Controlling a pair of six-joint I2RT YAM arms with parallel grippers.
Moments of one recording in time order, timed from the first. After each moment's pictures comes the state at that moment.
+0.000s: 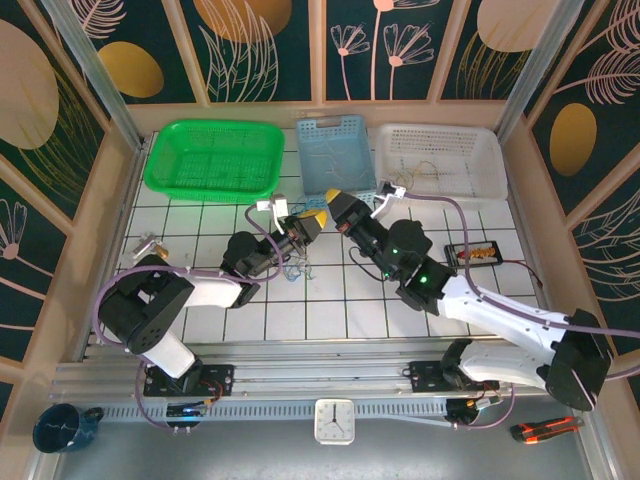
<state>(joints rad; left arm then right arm) -0.69 1.61 0.53 1.31 0.30 -0.75 0.93 1.09 0.75 0.47 0.24 1.09</state>
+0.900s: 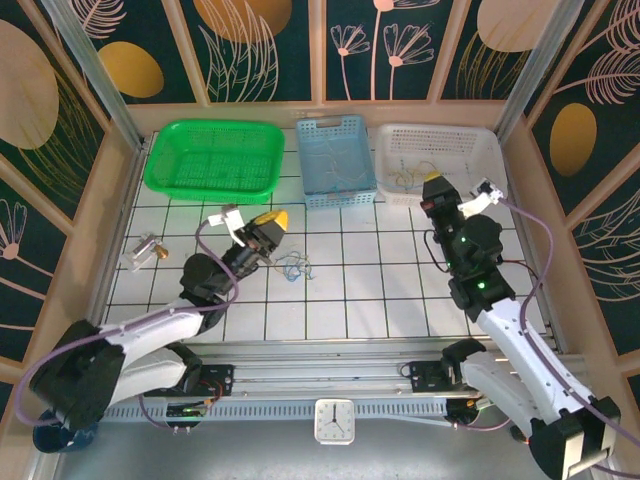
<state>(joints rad) -0.63 1.10 0.33 1.12 0.16 -0.70 0.38 0.77 0.62 0.25 0.19 1.05</state>
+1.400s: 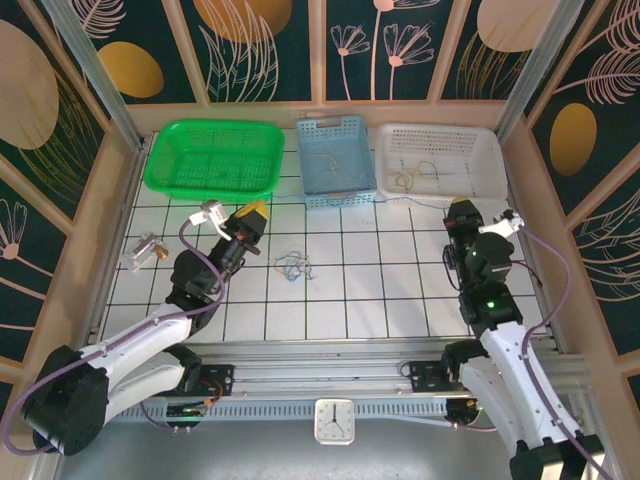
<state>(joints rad) -0.56 0.98 0.35 0.90 0.01 -0.65 0.19 0.60 0.49 0.08 0.24 1.09</state>
